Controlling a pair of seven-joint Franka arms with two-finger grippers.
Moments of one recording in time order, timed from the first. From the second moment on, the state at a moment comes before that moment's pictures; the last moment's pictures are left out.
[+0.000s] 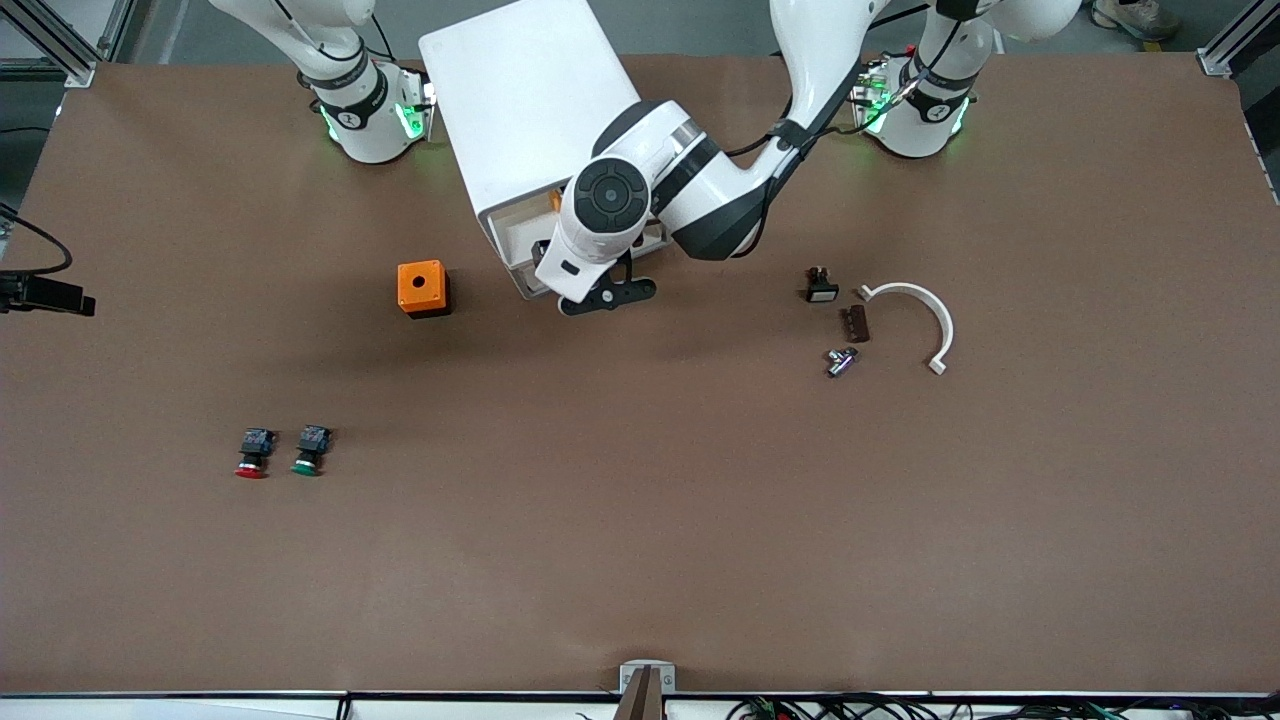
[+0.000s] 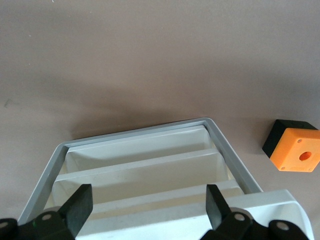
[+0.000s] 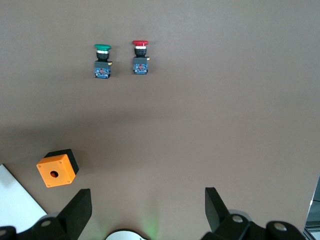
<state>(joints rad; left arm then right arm) -0.86 0.68 -0.03 -1.24 -0.39 1.82 -1.01 -0.15 0.25 -0.06 -1.38 -0.06 1.40 -0.17</state>
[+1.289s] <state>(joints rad) -0.94 0.70 -0.02 -1.24 -0.45 1.82 -1.01 -0.23 0.24 -0.06 -1.31 -0.02 1.37 -0.20</state>
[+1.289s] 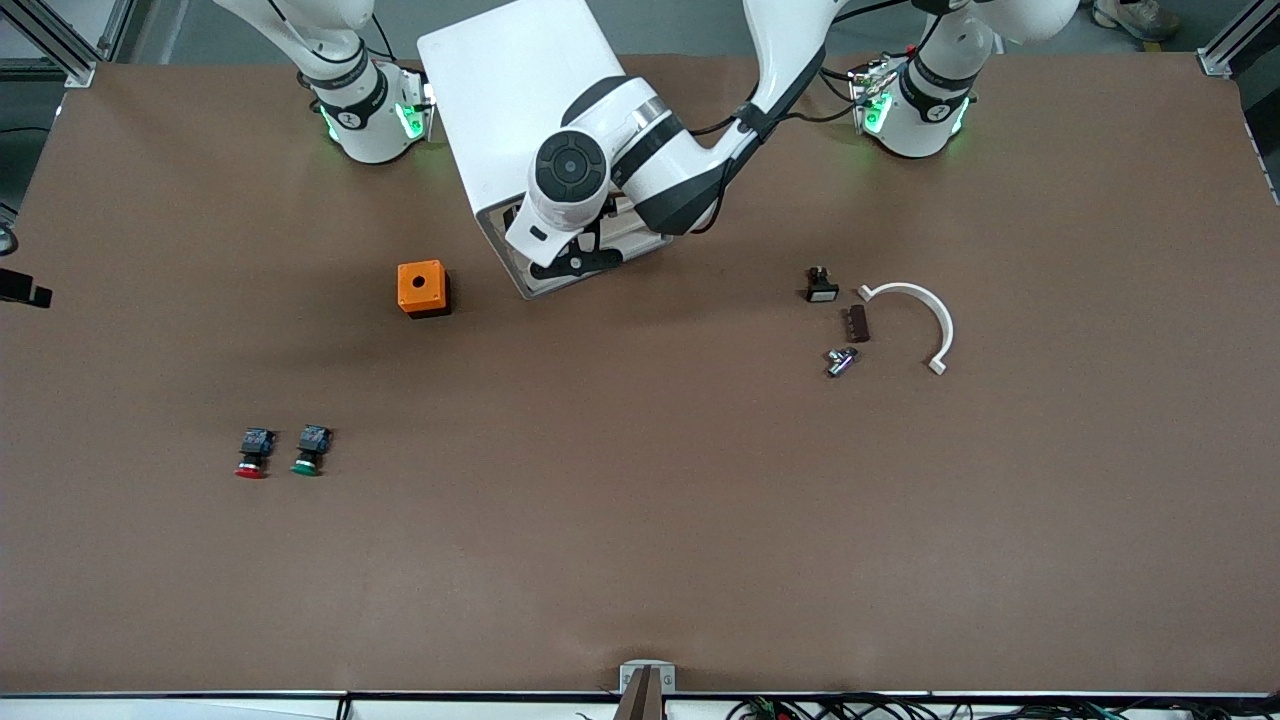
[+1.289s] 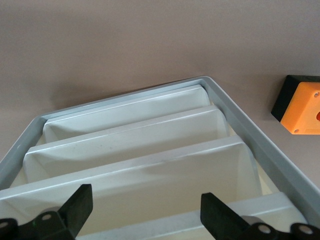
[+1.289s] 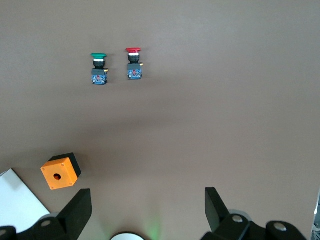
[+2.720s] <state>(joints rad) -0.80 0.67 -0.01 -1.22 -0.46 1.82 -1.01 -0.20 0.17 -0.03 -1.12 0.02 1.16 -0.19</state>
